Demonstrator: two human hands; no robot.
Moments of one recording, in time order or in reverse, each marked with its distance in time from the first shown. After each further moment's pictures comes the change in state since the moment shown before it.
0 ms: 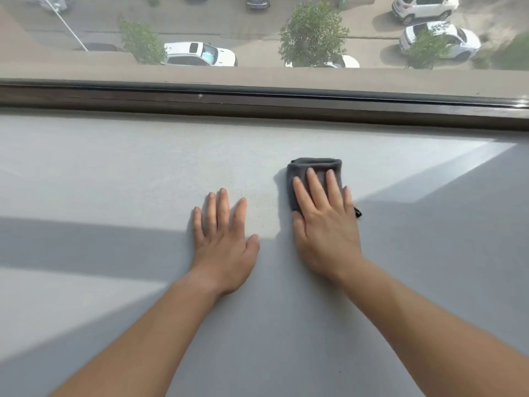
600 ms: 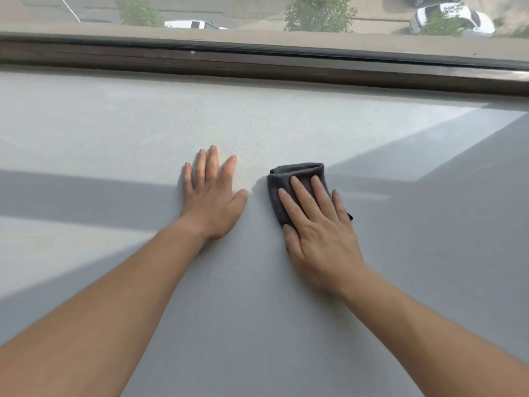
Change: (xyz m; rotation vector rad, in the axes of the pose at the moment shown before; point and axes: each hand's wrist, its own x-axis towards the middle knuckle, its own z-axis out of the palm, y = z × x) left_hand 0.000 -0.007 0.005 -0.047 0.044 -0.005; right_hand -0.089 0.003 0.007 -0.011 -0.105 -0.170
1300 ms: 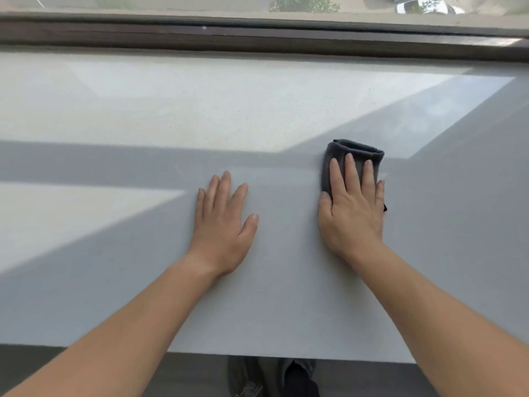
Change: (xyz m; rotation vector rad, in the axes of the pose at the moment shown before) left_hand -0.129 -0.024 0.027 -0.115 0.039 0.125; right_hand -0.053 -0.023 0.007 0.062 0.060 0.435
